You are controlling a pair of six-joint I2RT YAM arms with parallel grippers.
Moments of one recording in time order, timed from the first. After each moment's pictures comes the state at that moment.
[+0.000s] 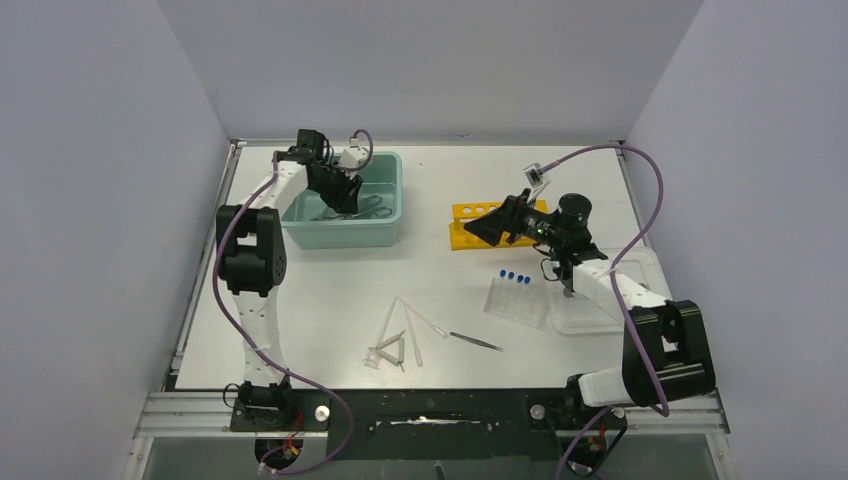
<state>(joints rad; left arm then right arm) -0.12 2.19 1.78 -0.70 0.51 0.61 0.17 1.40 0.70 0.54 -0.83 0.55</state>
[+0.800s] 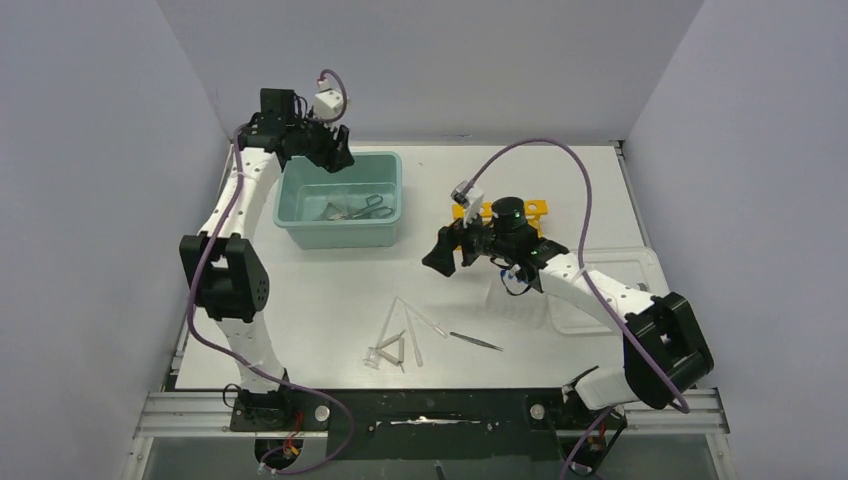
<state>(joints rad) -0.10 1.96 1.89 -0.69 0.58 0.44 0.51 1.39 0.86 0.12 -0.58 0.16</state>
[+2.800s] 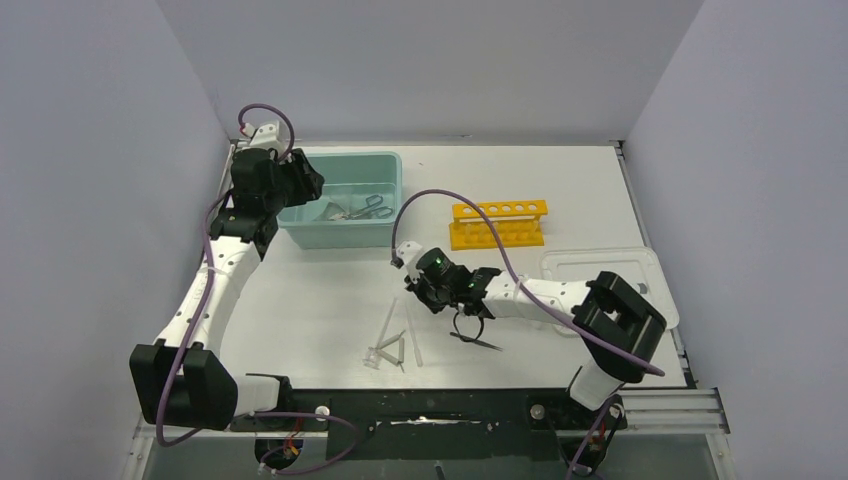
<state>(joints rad) -0.11 1.29 1.14 -0.22 0.08 -0.33 0.95 1.64 0.91 -0.14 0.10 -0.02</state>
